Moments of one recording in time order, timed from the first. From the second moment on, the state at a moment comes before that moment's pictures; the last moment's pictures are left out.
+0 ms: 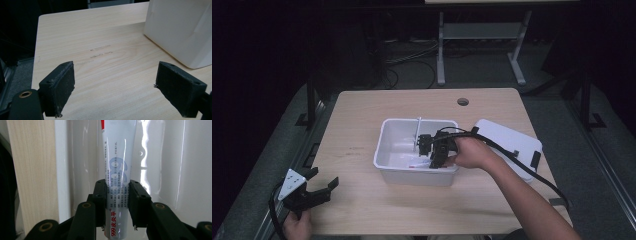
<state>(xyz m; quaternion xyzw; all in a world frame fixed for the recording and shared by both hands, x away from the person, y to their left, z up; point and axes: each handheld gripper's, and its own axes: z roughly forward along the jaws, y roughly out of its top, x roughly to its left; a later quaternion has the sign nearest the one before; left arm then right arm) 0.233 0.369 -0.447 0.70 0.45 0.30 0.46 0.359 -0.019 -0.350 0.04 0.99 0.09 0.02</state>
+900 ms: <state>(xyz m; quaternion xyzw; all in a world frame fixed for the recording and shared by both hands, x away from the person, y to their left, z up) 0.234 0.369 -0.447 0.71 0.45 0.30 0.46 0.365 -0.025 -0.350 0.06 0.99 0.10 0.02</state>
